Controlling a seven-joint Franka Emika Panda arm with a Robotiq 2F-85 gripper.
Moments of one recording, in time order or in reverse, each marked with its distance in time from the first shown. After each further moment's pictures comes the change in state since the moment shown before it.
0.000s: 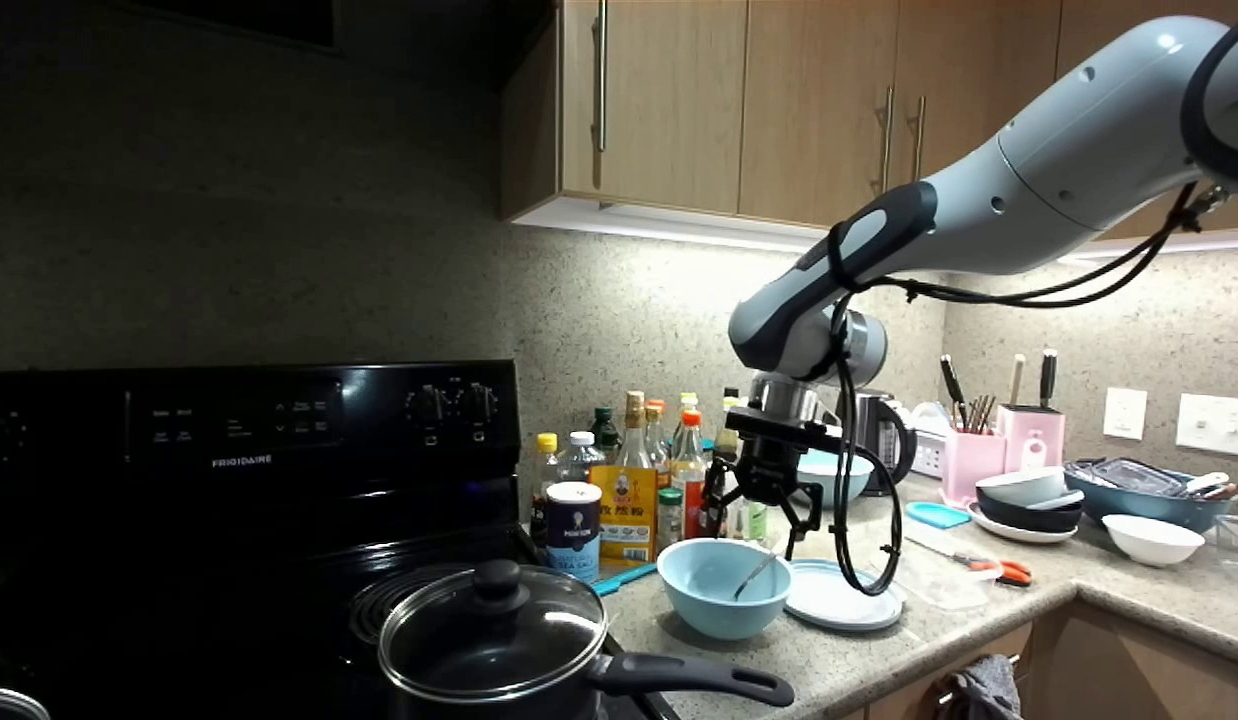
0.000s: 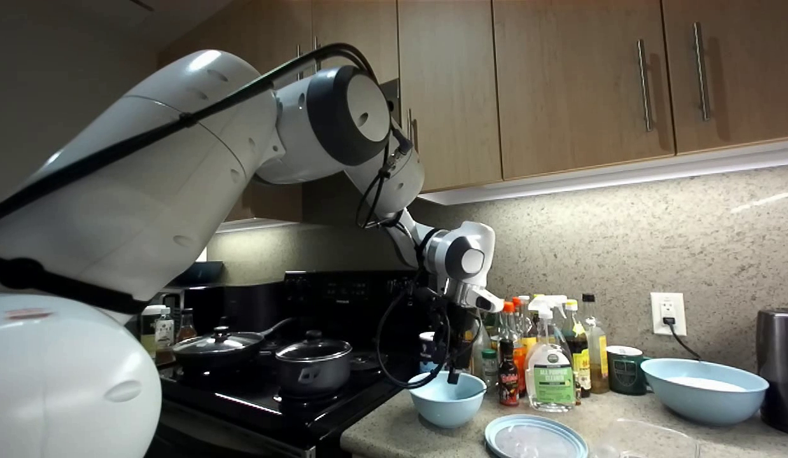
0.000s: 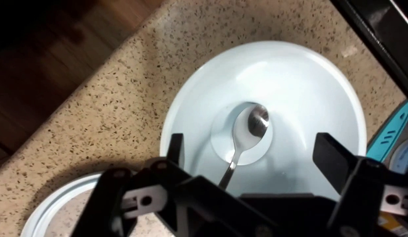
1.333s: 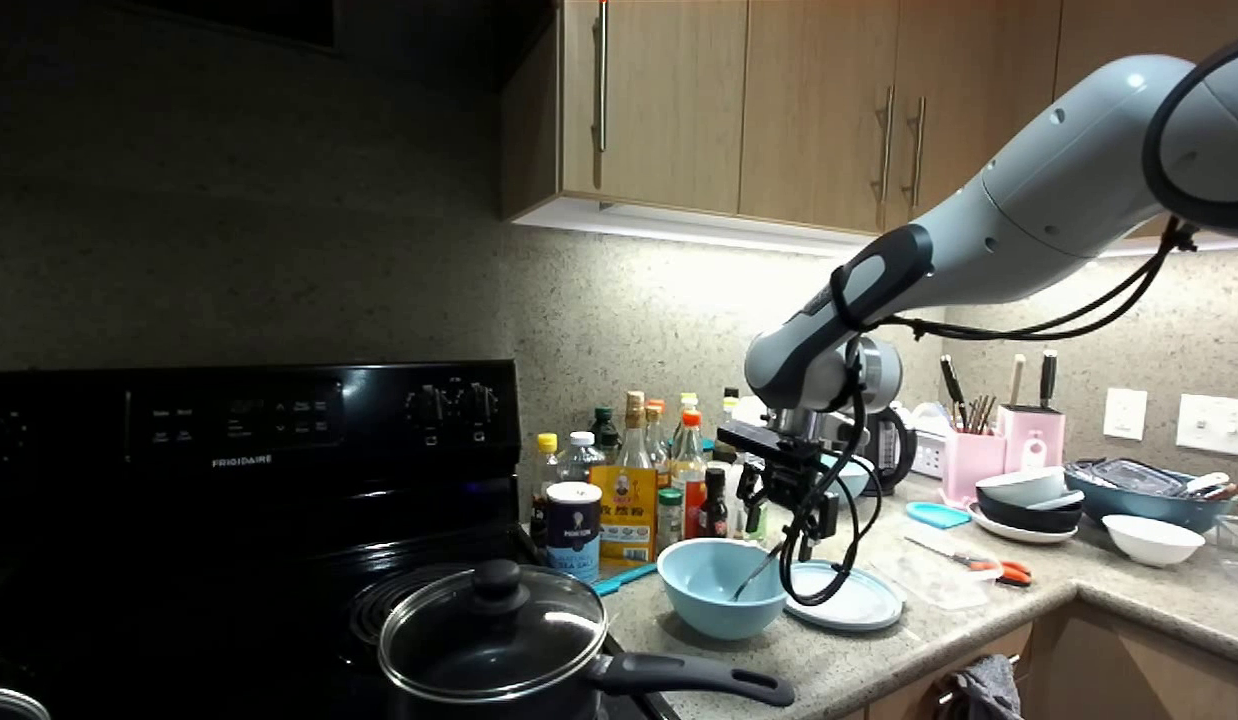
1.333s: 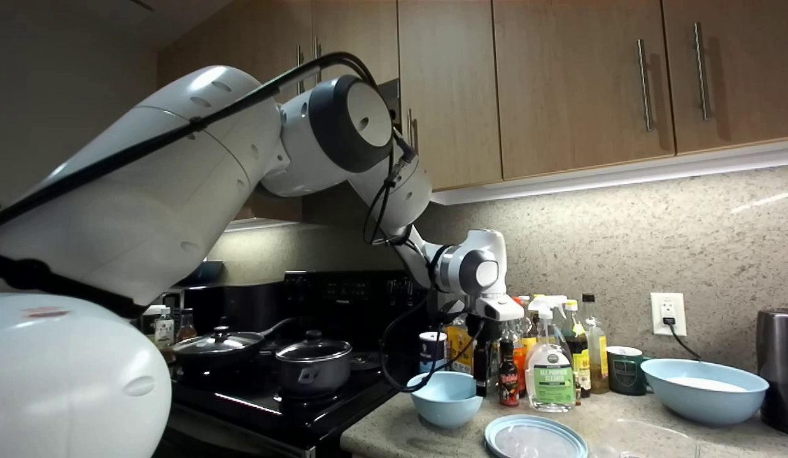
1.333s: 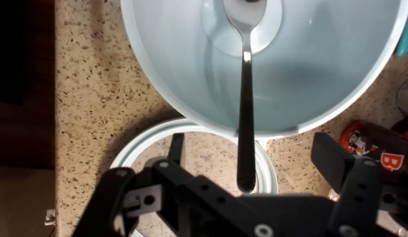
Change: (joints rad) arm 0.052 0.050 -0.122 -0.018 -0.079 0.221 0.583
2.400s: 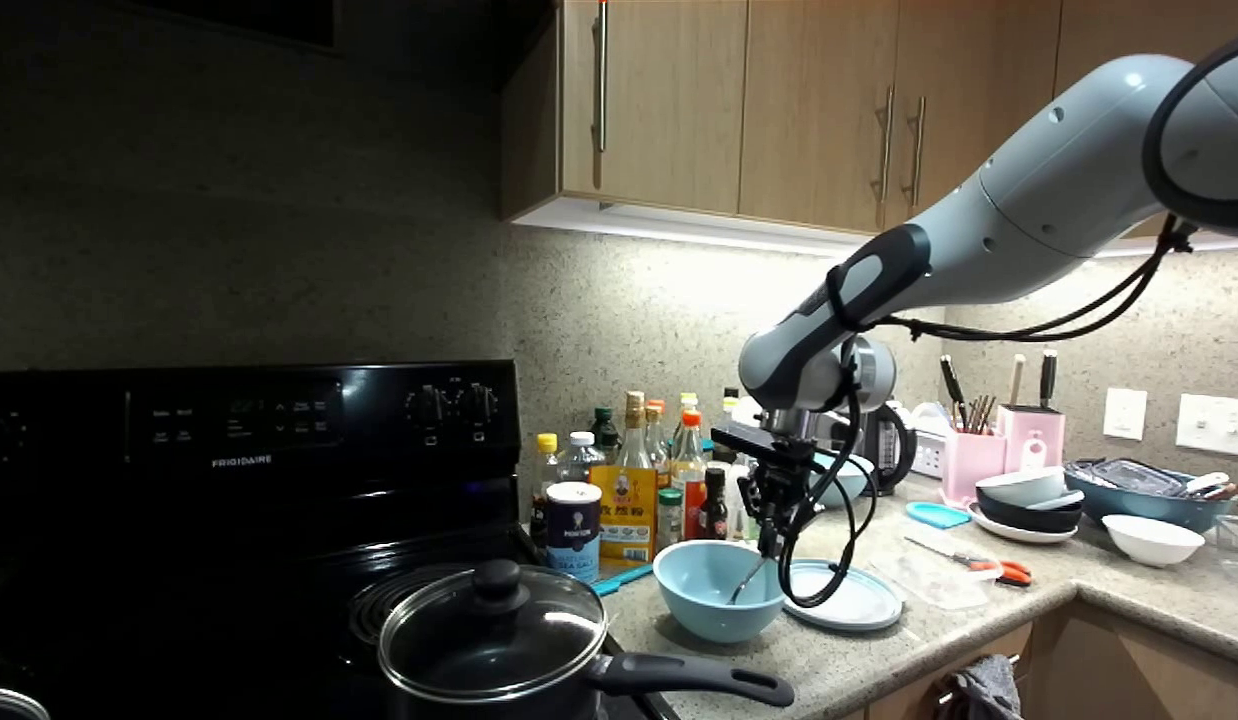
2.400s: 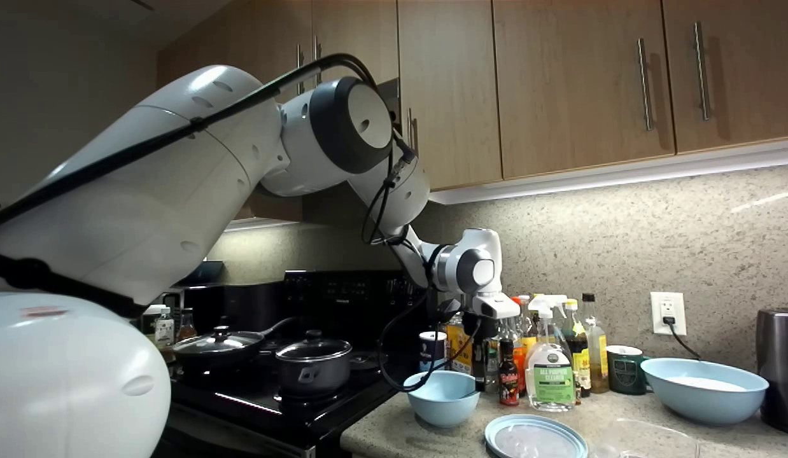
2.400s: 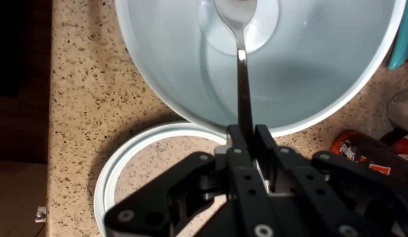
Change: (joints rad) arm -0.003 0.001 0.021 0.008 -0.026 0.004 -0.009
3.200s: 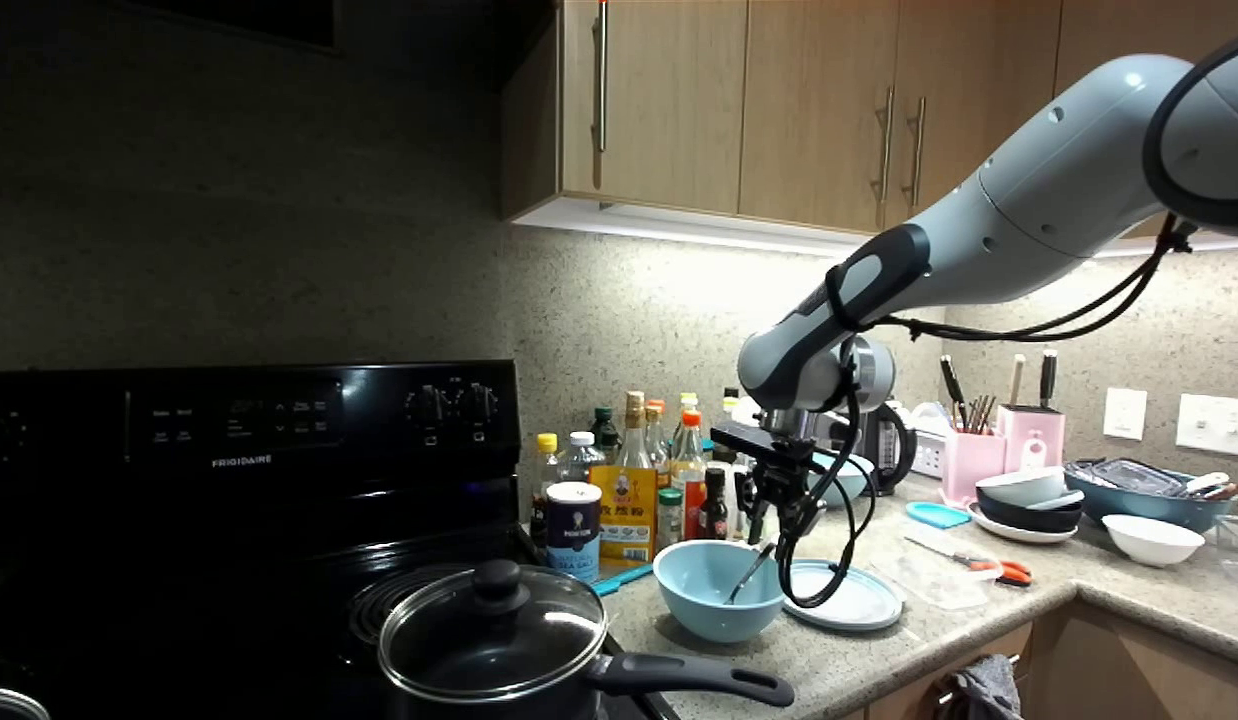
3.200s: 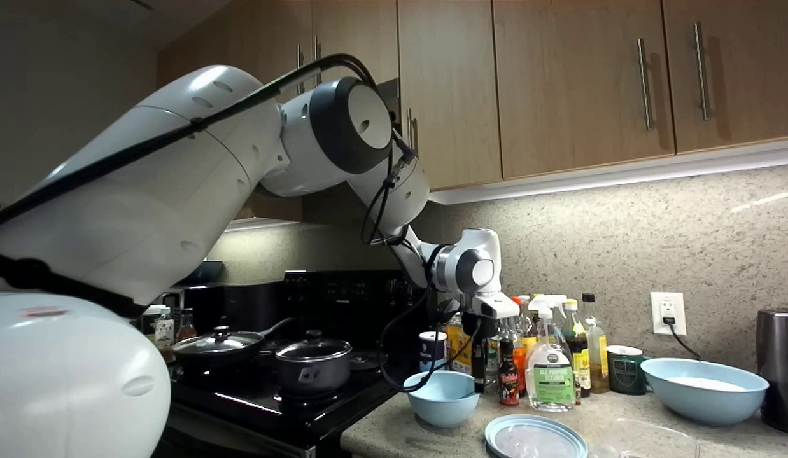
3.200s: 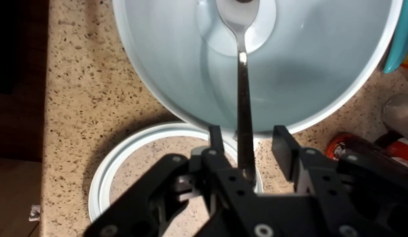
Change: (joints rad) arm 0.000 0.000 0.003 0.000 0.000 0.009 -0.015
